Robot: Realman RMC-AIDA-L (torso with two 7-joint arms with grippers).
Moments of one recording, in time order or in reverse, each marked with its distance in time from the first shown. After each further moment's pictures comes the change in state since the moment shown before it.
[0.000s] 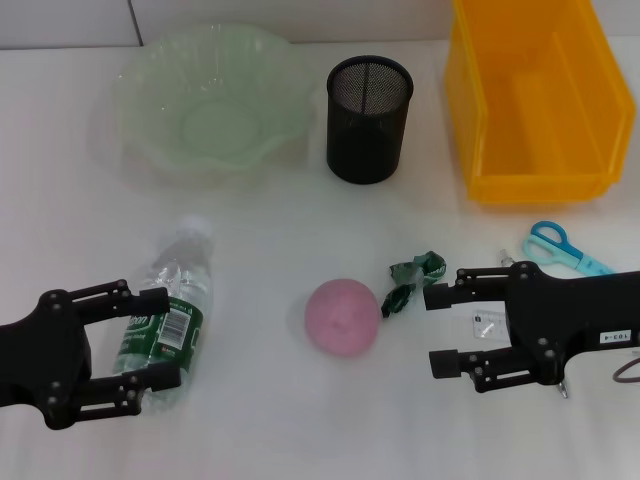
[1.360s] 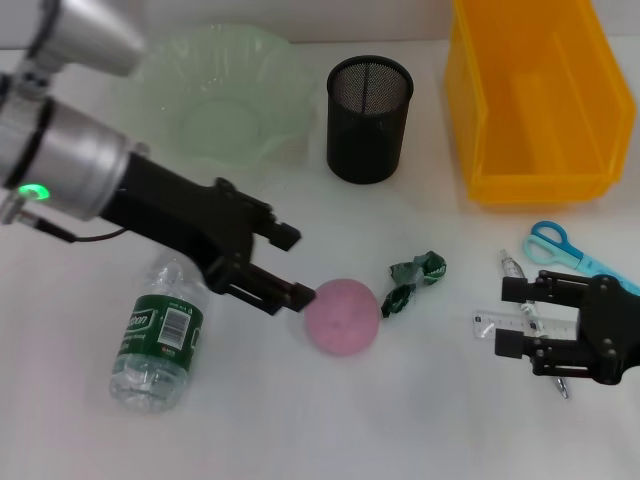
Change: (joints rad) left arm -0.386 -0.090 0.385 0.559 0.322 -0.165 -0.776; right arm -0.150 -0.010 0.179 0.003 -0.013 0.029 -0.010
